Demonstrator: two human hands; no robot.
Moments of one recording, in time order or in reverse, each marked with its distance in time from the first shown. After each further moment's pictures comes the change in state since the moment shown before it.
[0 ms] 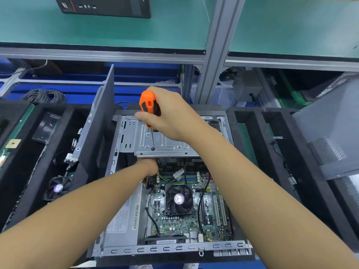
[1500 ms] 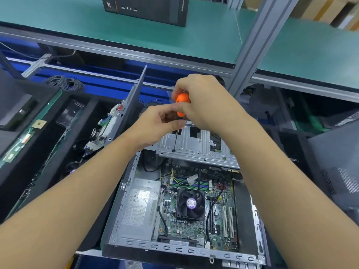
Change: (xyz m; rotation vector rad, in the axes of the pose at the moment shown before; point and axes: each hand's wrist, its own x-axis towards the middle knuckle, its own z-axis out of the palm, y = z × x) left_hand -0.081 -0.054 -0.098 -1.051 0.440 0.924; right_hand 0.024 -0.055 -0.028 -0.465 -0.078 0.056
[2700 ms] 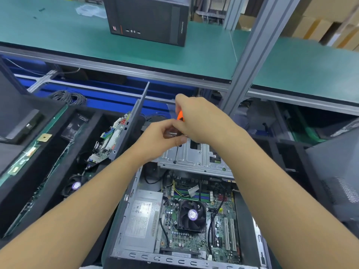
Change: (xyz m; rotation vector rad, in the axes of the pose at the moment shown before) left_hand -0.004 -0.001 0.004 0.088 0.076 0.018; right_hand 0.001 -0.010 0.005 -0.068 -0.075 0.047
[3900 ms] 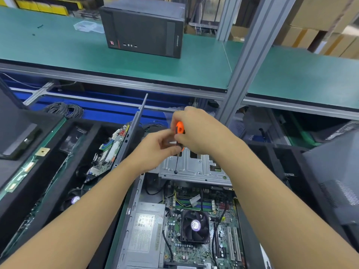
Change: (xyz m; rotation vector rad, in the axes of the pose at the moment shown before) left_hand 0.002 -0.003 -0.012 -0.063 -0.070 -0.021; right_hand 0.002 -0.003 -0.003 0.013 -0.039 0.007
